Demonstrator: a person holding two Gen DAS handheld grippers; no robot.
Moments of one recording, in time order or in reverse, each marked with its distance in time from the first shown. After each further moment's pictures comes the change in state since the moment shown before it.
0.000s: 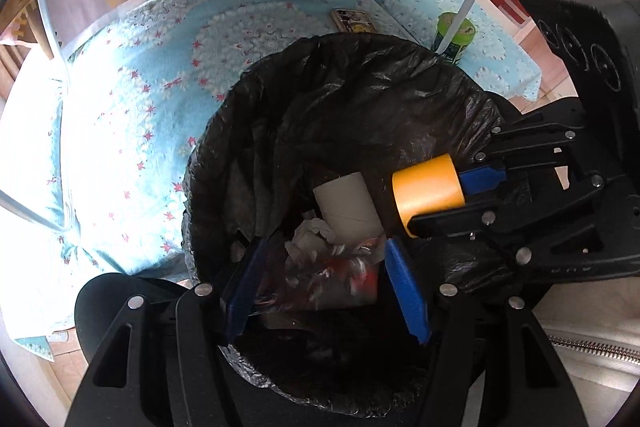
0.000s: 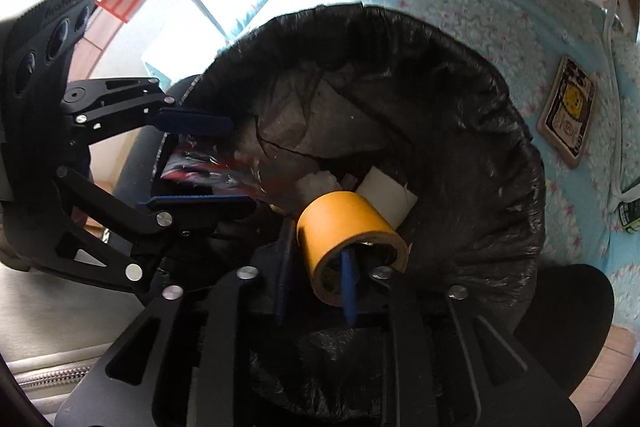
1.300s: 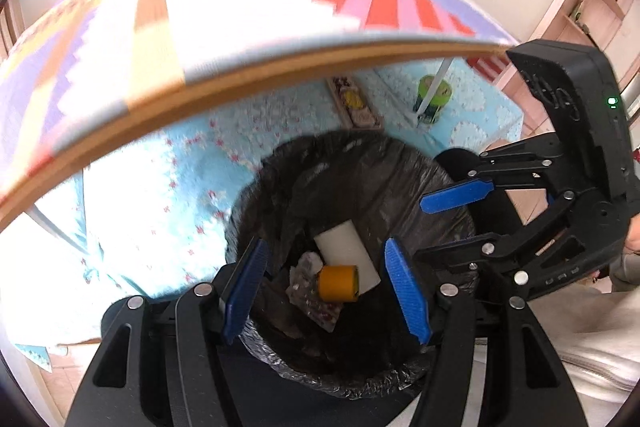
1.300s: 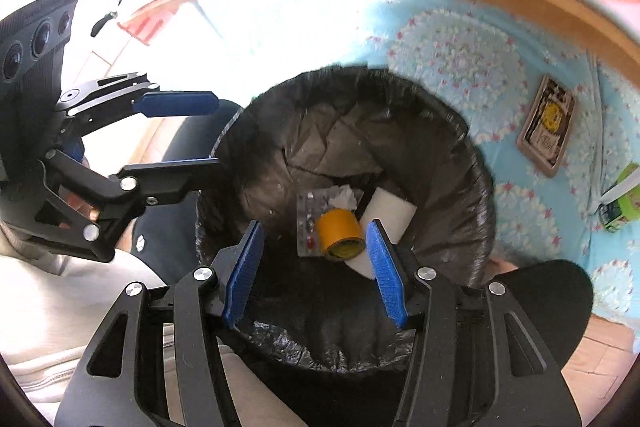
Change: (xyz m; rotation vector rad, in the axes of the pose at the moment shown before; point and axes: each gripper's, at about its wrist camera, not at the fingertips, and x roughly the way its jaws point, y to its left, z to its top) left arm -0.082 -0.002 0.005 -0.004 -0.197 -0.016; right arm -0.056 0.009 0.007 0.007 -0.068 0.014
